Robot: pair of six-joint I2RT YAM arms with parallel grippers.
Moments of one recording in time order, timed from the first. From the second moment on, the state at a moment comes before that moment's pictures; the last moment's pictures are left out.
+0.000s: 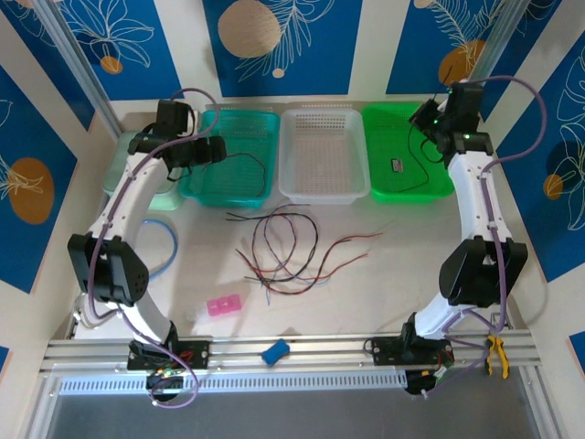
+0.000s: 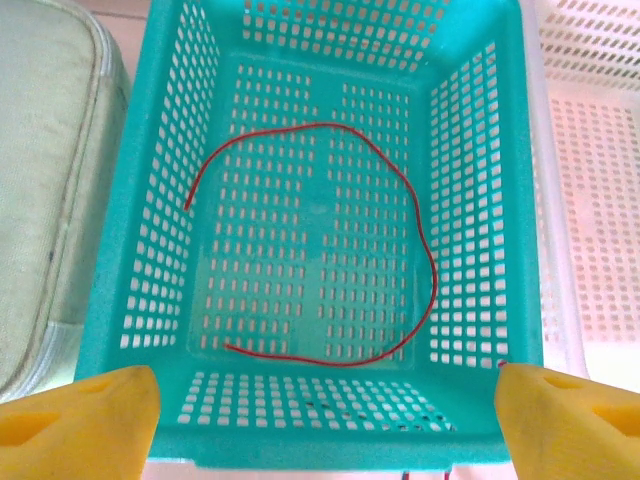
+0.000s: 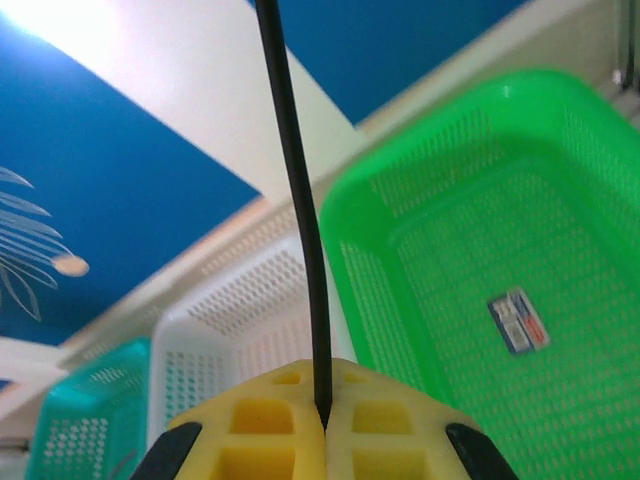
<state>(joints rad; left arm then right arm) -0.18 1.68 1.67 -0.83 0.07 -0.26 -0.09 1.63 1.62 -0.52 -0.15 0.59</state>
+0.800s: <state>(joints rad) -0.18 1.46 1.48 -0.83 0.09 -0.26 -0.05 2.36 2.18 -0.79 -0.15 0.64</state>
